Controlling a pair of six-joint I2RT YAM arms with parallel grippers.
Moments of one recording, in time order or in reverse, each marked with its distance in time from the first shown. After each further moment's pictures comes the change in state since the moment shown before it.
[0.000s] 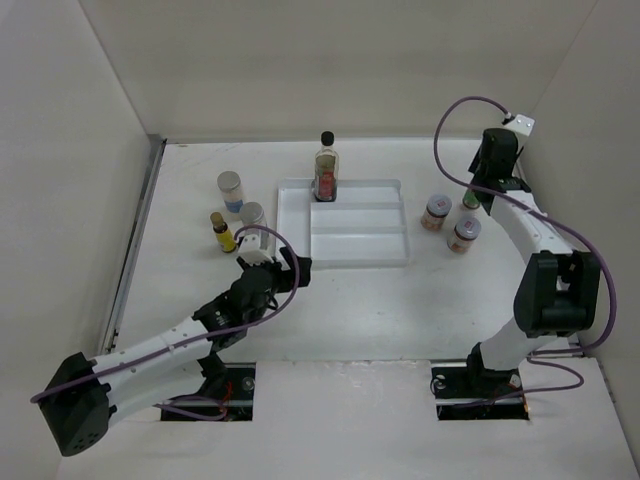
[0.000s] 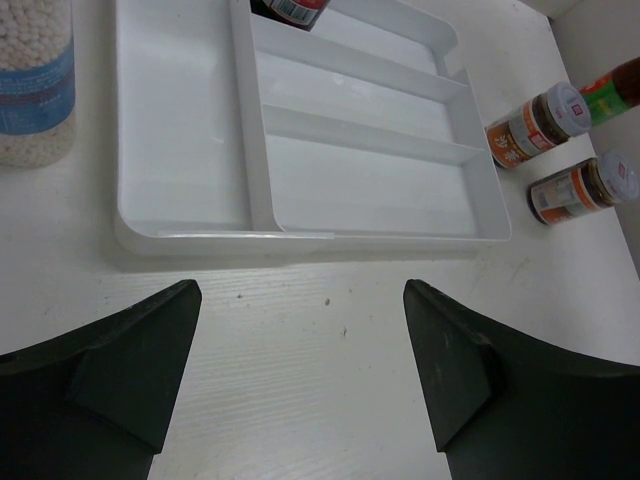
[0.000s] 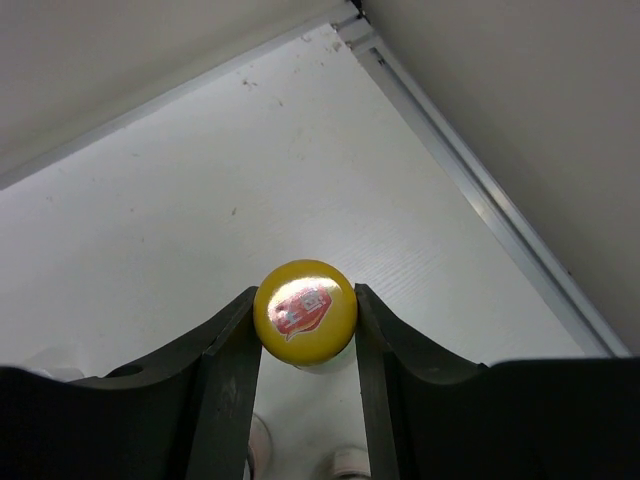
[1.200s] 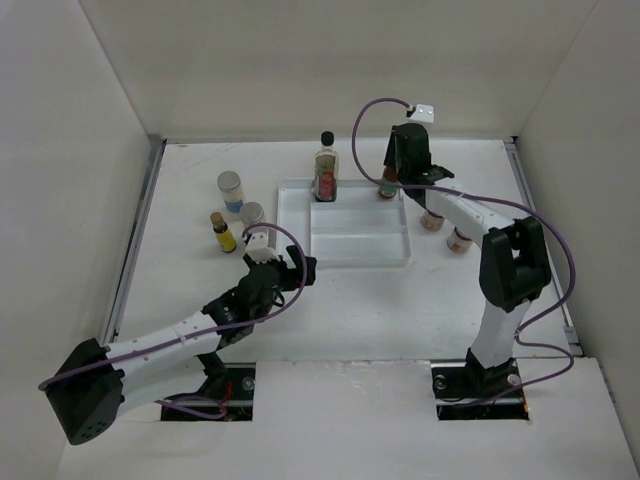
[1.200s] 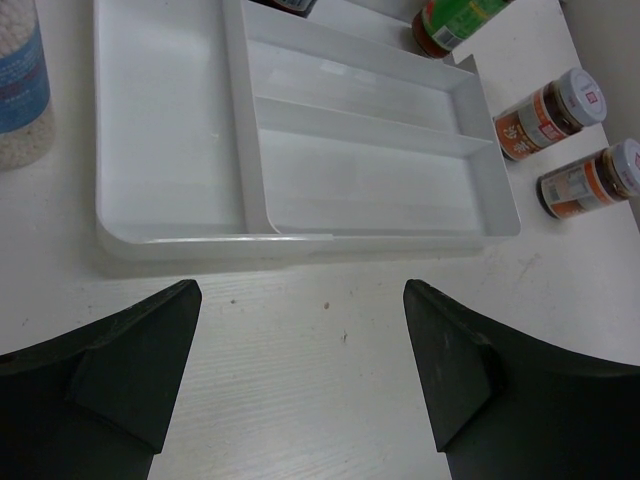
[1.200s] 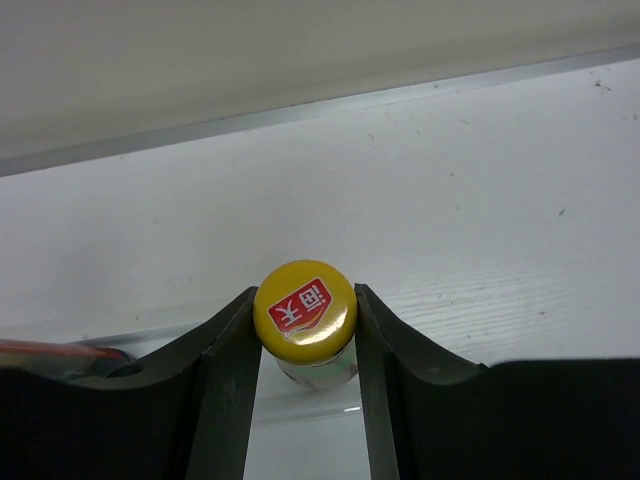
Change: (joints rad) left arm 0.001 0.107 0.013 0.076 0.012 0.006; right arm 0.391 0.255 0.253 0.066 -0.021 0.024
